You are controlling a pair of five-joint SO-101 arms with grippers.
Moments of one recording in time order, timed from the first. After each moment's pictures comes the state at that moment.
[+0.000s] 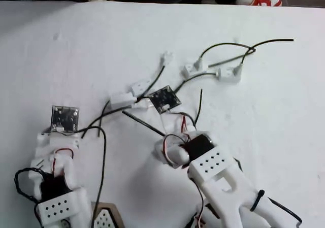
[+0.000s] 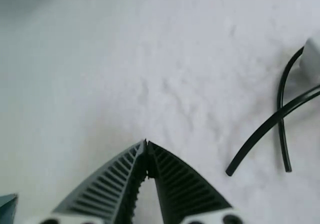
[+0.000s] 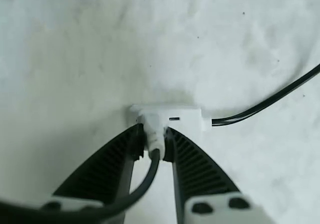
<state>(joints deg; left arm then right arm) -26.4 -93.7 96.6 45.9 -26.1 -35.8 -41.6 59.2 59.1 -0.7</state>
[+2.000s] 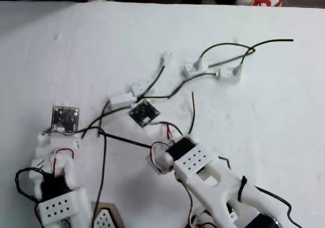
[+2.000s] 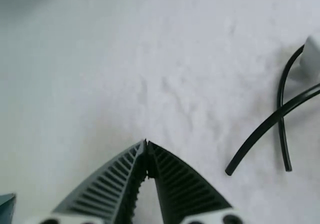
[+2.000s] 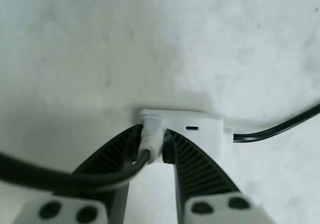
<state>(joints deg) -26.4 -93.7 97.3 45.4 -26.1 -41.7 -24.6 62.2 51.6 4.6</state>
